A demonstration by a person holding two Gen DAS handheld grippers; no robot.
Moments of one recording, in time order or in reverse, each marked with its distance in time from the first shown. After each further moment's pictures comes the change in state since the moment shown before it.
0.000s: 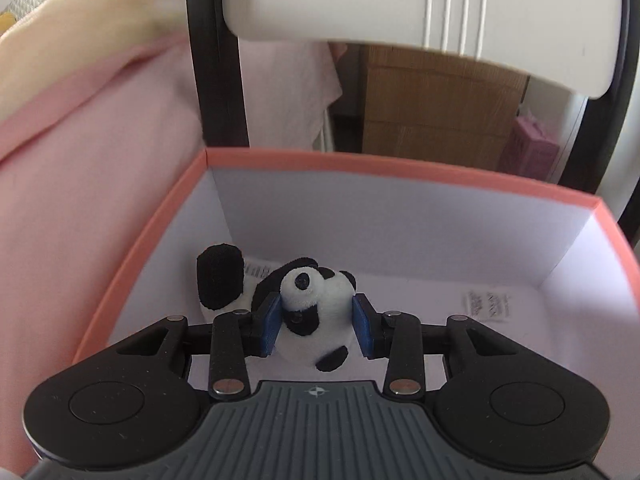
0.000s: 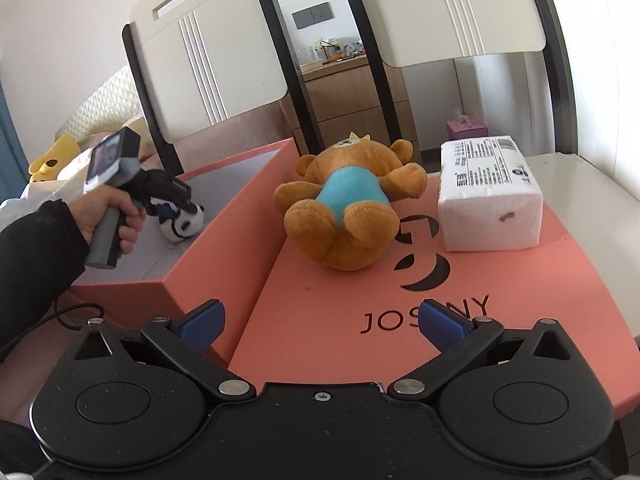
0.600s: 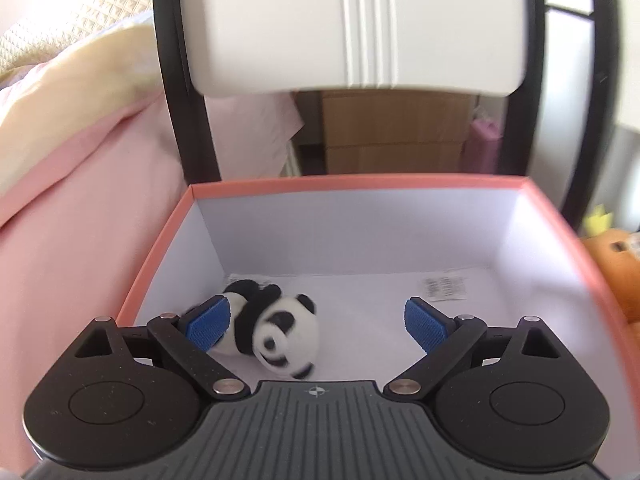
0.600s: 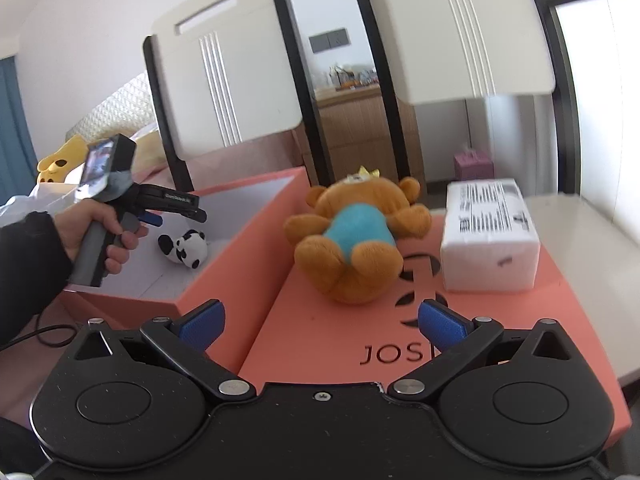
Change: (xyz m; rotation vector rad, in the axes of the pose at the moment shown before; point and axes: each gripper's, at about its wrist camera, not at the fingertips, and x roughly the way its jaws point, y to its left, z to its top) left arm -0.067 0.011 -0.033 0.107 -0.128 -0.089; right arm -0.014 0.010 0.009 -0.080 -0.079 -0.004
